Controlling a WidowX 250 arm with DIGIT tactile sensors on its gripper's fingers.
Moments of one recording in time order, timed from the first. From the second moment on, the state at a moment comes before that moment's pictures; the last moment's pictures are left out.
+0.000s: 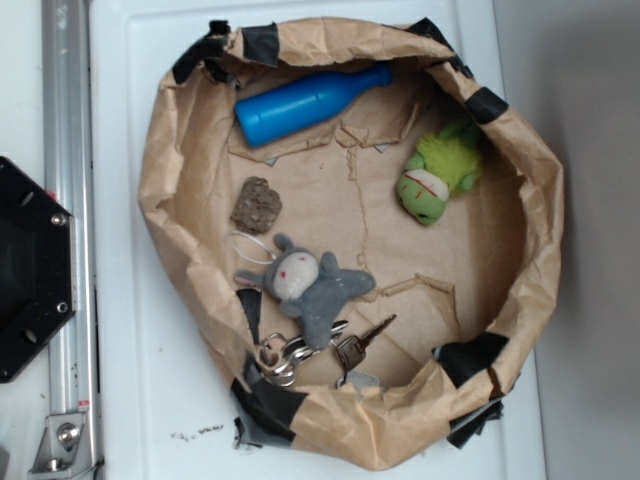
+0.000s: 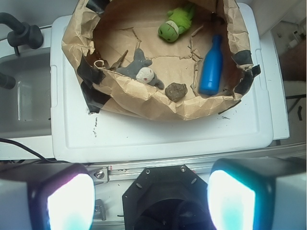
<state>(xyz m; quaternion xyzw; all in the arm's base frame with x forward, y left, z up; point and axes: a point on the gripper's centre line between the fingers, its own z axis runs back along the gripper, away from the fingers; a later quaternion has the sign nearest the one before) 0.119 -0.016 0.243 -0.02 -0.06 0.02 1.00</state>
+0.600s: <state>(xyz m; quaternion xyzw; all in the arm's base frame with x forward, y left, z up) 0.168 -0.006 0.218 -0.02 -0.03 0.05 1.00</state>
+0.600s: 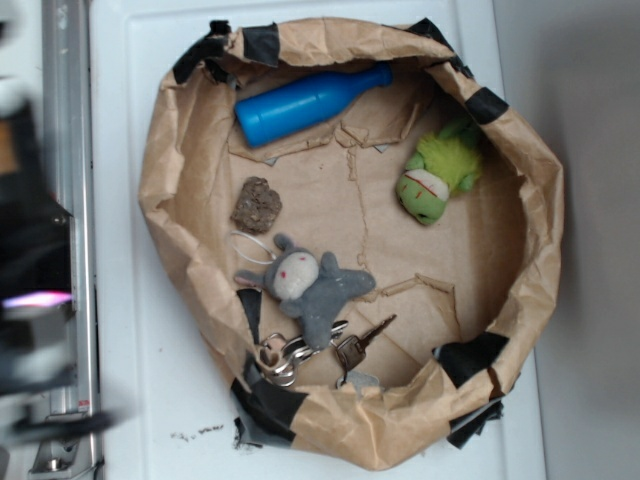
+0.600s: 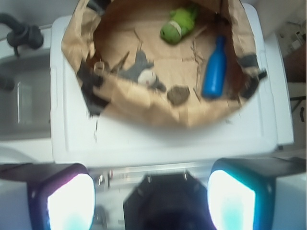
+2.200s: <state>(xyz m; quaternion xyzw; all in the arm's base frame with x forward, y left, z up) 0.222 0.020 0.111 0.02 -0.05 -0.01 1.00</state>
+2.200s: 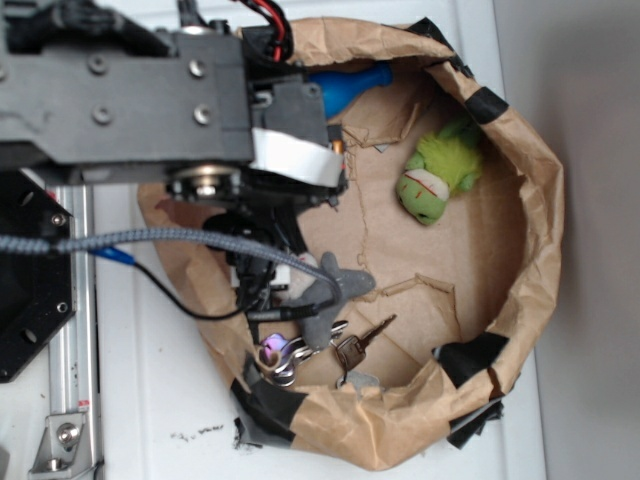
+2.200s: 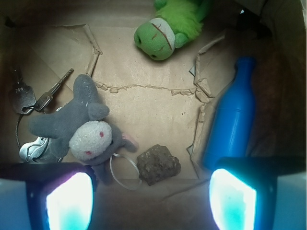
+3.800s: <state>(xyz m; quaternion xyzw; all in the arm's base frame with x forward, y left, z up) 0.219 0.043 0.013 0.04 -0.04 -0.16 0.98</state>
